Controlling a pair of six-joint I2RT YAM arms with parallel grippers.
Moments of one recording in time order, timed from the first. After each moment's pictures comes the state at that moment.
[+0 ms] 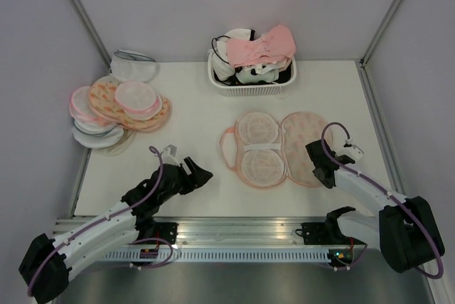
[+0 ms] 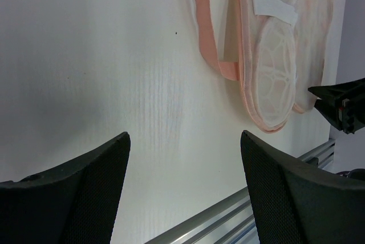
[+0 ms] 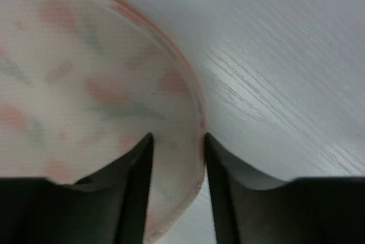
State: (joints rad) left arm -0.76 0.62 0.17 -0.09 -0.12 -1.05; right arm 0.32 1.12 0.45 -0.63 0.59 1.16
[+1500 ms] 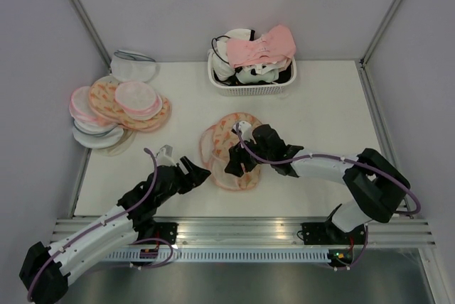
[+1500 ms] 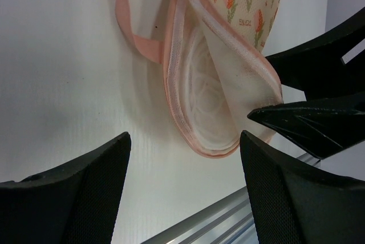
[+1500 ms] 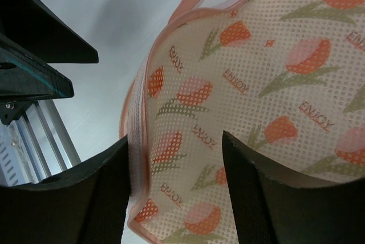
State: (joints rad) left arm -0.76 0.54 0.16 -0.13 -0.15 -1.07; right arm 0.80 1.53 0.72 0.20 -0.37 0.24
